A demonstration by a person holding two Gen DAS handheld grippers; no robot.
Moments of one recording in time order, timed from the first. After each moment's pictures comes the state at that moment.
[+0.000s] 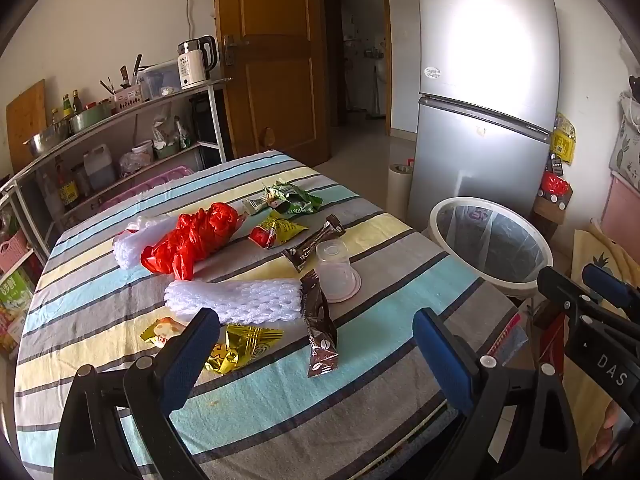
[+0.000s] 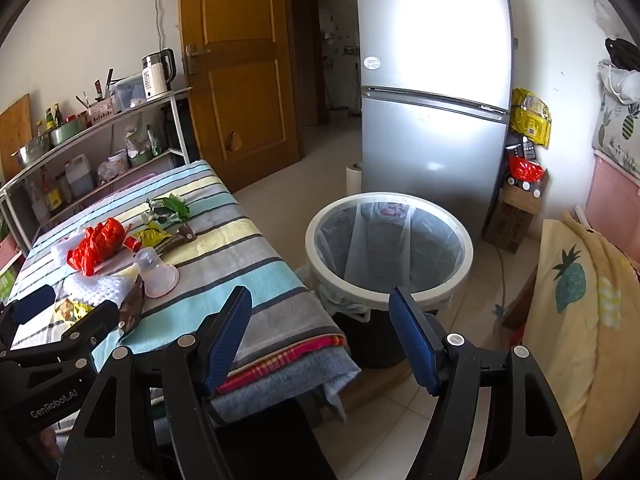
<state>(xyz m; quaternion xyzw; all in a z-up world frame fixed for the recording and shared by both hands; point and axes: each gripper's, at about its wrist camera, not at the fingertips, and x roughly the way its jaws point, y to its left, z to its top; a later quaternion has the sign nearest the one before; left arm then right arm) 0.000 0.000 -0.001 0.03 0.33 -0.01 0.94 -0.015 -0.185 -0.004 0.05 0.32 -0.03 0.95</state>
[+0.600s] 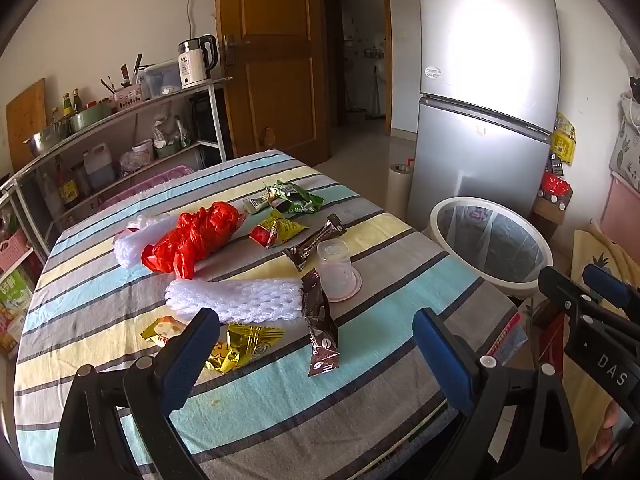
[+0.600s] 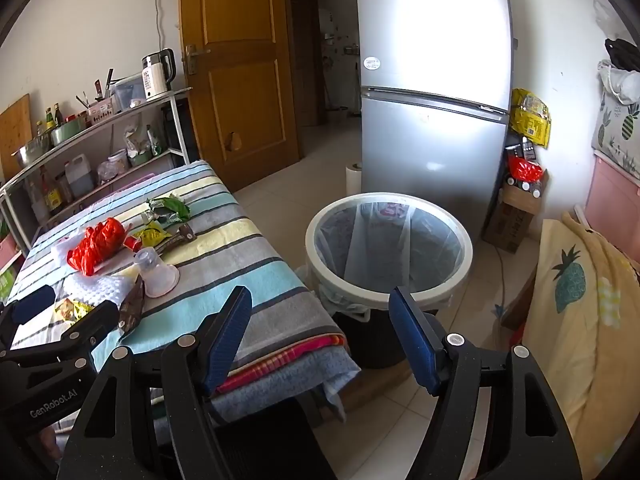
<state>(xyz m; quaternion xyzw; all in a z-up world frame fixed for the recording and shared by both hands) -0.004 -0.002 -0.001 0.03 0.33 -0.01 0.94 -0.015 -0.185 -0.004 0.05 0.31 -0.03 0.95</state>
